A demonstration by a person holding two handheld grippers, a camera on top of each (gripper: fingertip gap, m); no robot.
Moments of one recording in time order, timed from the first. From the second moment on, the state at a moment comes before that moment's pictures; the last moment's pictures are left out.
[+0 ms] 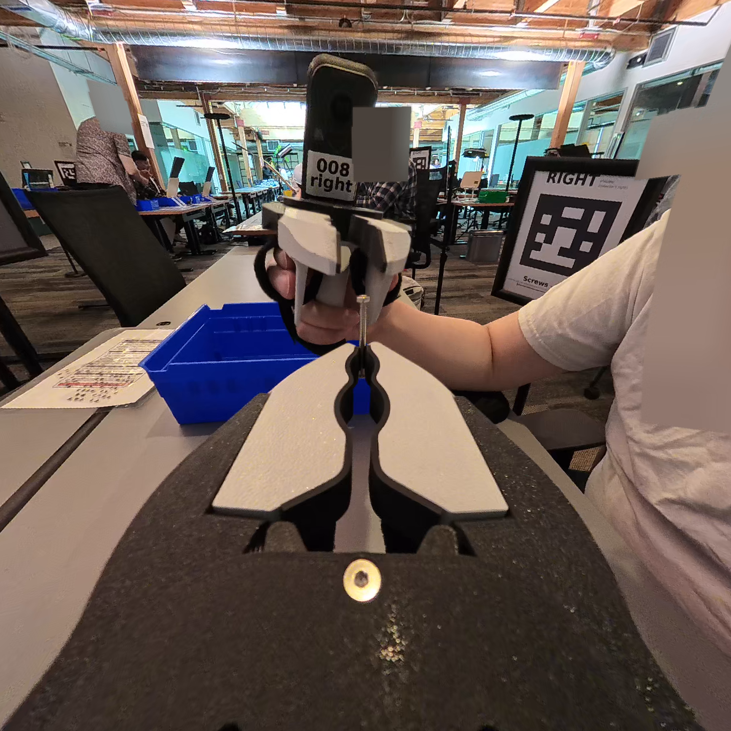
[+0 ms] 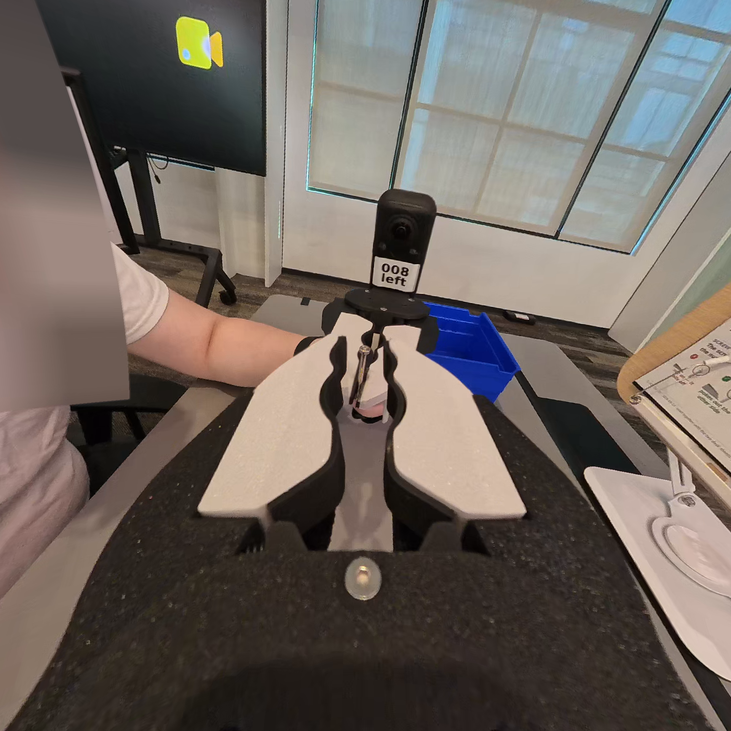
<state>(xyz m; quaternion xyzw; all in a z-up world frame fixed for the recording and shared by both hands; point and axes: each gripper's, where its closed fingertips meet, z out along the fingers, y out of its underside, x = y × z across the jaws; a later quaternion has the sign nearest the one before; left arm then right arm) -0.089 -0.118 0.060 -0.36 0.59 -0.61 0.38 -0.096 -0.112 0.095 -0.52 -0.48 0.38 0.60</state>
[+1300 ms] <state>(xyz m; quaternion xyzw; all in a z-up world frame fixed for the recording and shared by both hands) -0.079 -0.072 0.063 -0.47 0.54 -0.47 0.52 -0.096 -0.070 0.086 -0.63 -0.35 0.30 0.62</state>
